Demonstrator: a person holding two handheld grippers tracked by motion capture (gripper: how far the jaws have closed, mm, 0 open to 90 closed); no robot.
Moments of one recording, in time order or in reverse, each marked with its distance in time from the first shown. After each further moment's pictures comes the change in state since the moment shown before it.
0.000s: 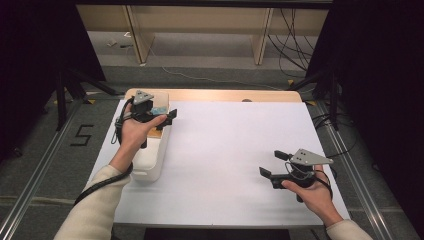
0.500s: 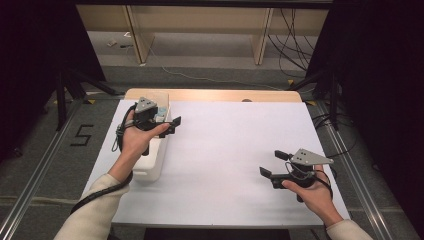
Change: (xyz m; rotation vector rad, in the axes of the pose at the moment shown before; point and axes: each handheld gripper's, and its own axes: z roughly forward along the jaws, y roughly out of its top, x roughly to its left) left arm -0.020 -0.013 -0.011 -0.013 -0.063 0.033; right arm 0.000 0.000 0.000 -0.003 -0.001 -0.002
